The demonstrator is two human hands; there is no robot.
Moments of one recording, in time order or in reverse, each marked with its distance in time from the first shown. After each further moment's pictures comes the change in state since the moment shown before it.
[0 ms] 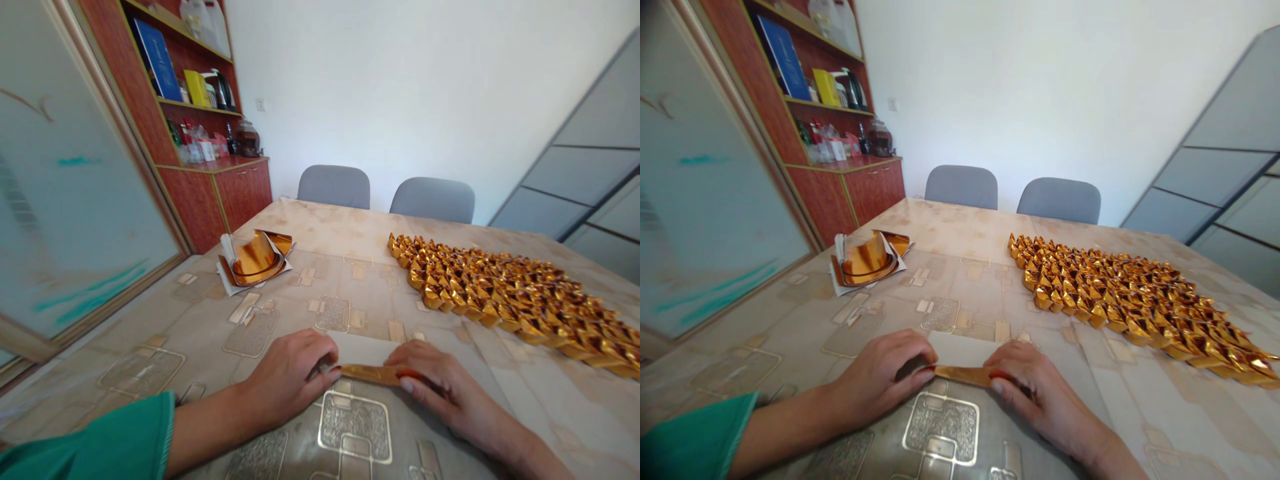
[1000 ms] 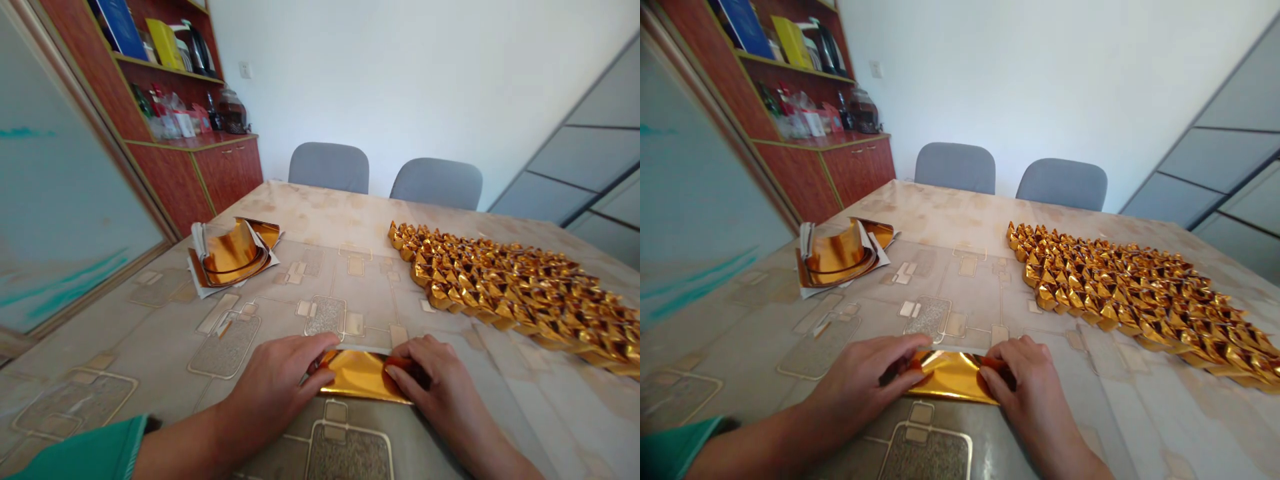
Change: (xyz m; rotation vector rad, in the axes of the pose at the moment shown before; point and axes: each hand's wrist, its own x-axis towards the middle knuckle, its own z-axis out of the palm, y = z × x) left_hand 0.013 -0.012 0.013 0.013 0.021 -0.163; right_hand 0.016 0.015 0.025 -0.195 0.261 0.368
